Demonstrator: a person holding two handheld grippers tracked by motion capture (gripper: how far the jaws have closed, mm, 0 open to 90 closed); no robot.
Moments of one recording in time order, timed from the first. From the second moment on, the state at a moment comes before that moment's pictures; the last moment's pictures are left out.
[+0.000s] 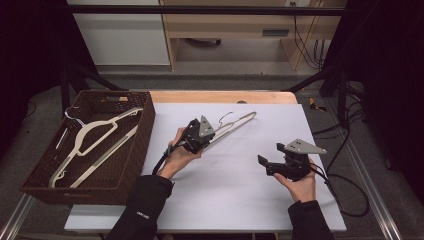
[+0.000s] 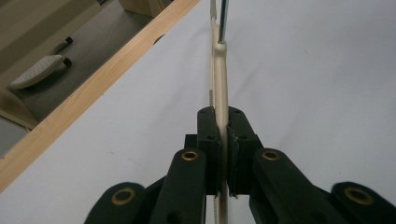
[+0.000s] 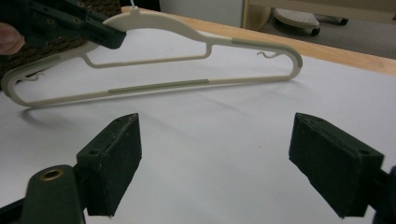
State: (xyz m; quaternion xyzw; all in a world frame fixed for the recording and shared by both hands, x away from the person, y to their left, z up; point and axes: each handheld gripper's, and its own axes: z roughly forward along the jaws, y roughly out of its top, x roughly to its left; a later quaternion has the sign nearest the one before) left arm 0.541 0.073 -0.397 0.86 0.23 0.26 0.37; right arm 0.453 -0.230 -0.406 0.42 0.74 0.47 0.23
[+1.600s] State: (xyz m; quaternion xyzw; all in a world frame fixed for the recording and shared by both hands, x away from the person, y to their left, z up) left arm 0.471 0.253 -0.246 0.79 0.28 0.23 0.49; right arm 0.445 -0.235 -0.411 0.40 0.74 0.48 0.24
